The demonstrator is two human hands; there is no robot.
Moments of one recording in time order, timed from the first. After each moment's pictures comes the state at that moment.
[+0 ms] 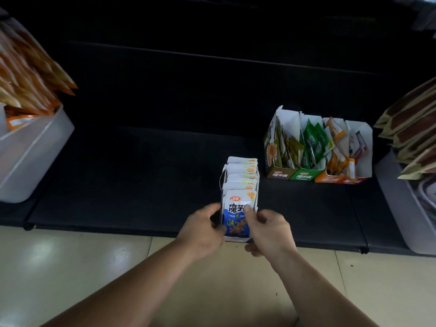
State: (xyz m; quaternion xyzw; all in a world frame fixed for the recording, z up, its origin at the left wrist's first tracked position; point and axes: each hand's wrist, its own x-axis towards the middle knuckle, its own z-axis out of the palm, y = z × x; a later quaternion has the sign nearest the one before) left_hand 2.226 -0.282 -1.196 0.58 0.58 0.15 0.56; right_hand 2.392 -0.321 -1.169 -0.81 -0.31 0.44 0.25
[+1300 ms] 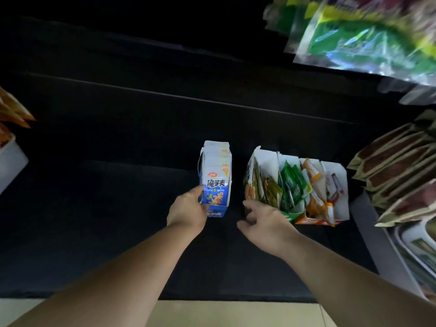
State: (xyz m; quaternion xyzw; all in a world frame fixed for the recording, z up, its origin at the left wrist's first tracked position) left_hand 2.288 -0.136 -1.207 0.66 0.63 0.20 0.37; right_hand 2.475 -0.218 -1.132 -0.76 -0.55 0.34 0.10
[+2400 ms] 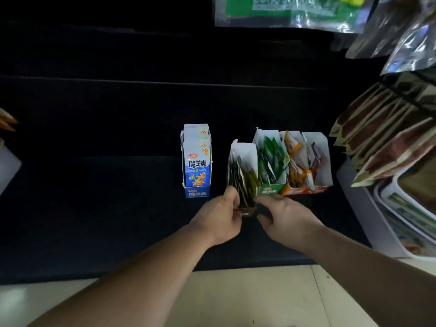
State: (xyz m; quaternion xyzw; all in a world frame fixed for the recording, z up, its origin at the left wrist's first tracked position) left_hand 2.357 -0.214 -1.182 0.81 0.44 0.11 0.36; right_hand 2.539 -0.287 -1.124 -0.72 -0.66 0.20 -0.02
